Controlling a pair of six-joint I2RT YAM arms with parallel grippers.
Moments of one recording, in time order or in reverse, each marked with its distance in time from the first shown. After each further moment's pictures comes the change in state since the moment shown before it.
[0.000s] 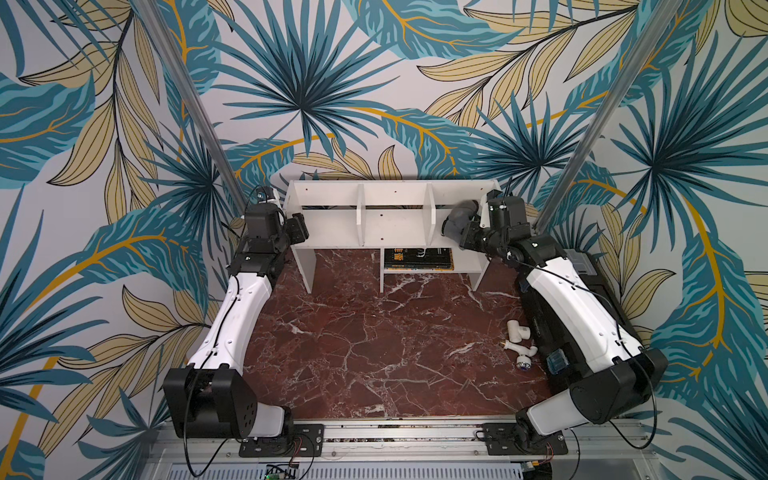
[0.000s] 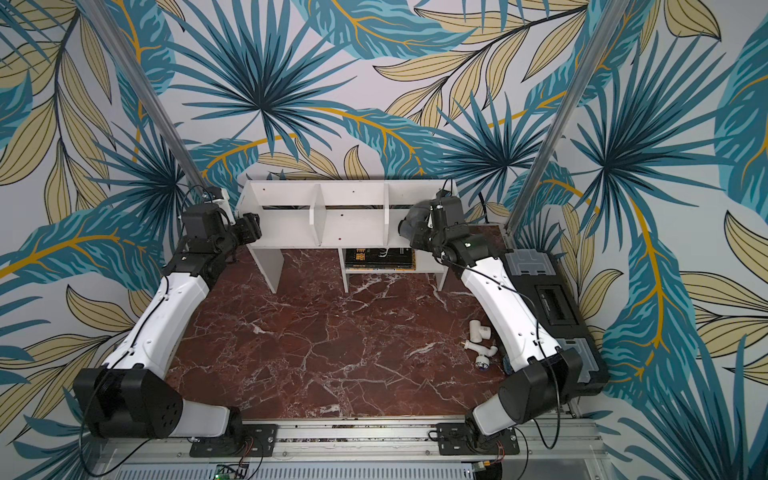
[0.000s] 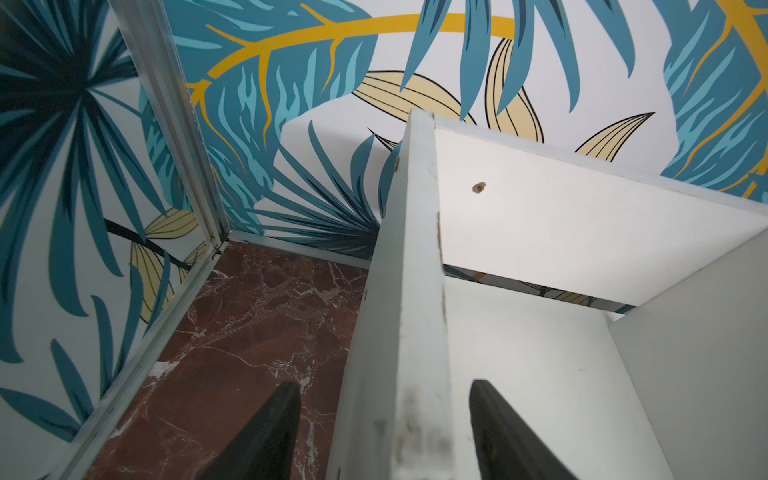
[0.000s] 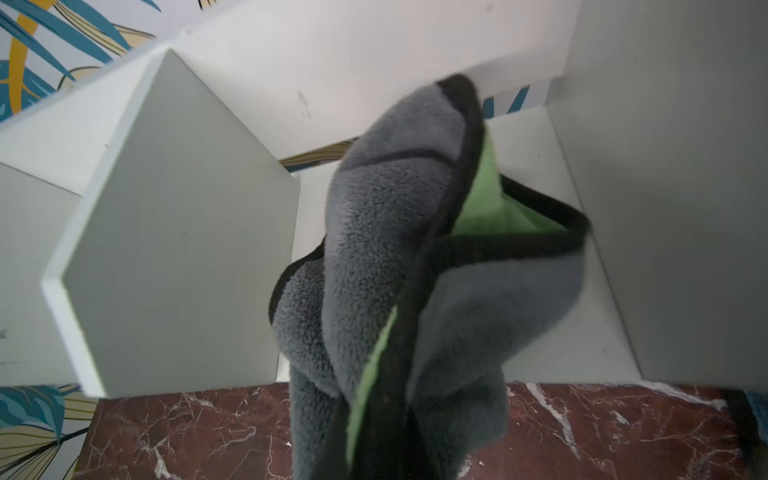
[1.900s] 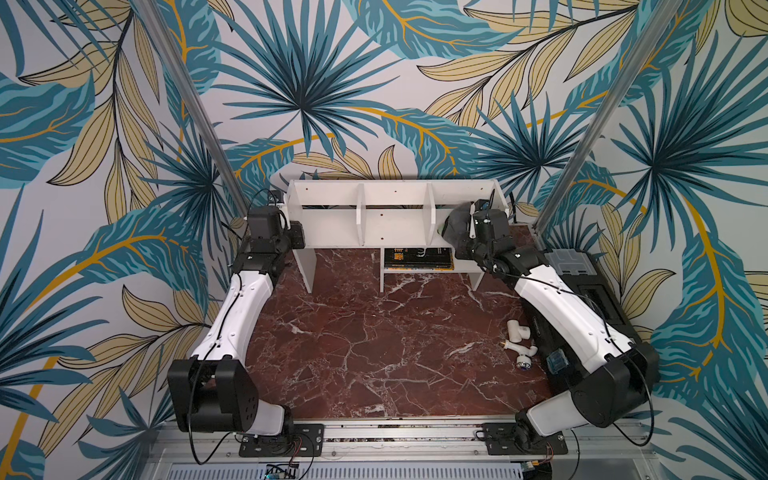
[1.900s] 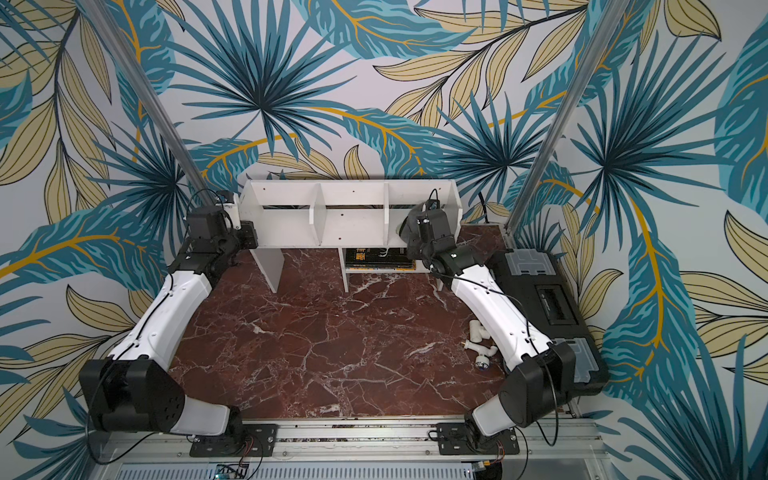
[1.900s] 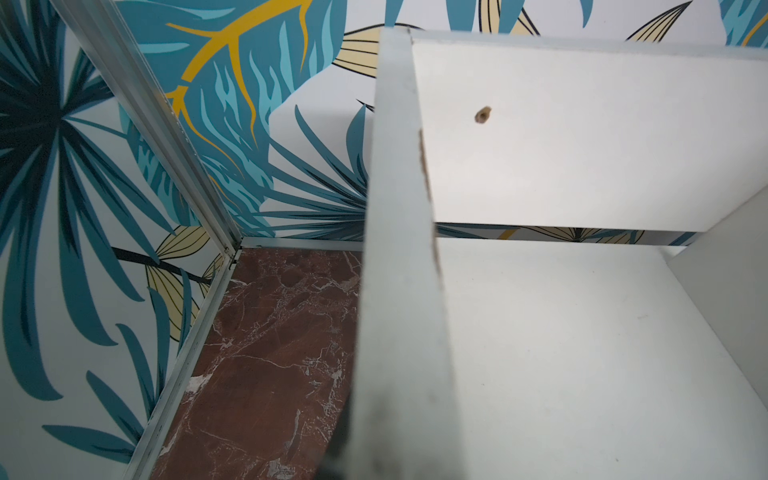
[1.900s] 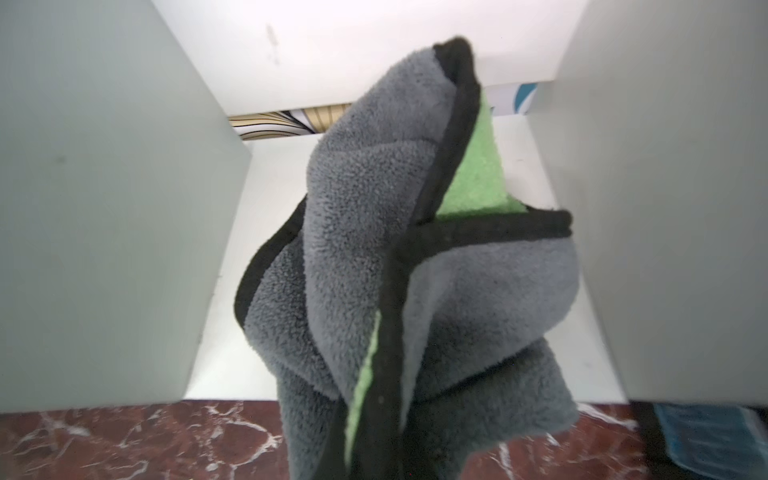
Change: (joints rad) left arm 0.016 0.034 -0.004 -0.014 0.021 0.177; right arm 0.054 -0.002 -0.098 0.094 0.260 -0.158
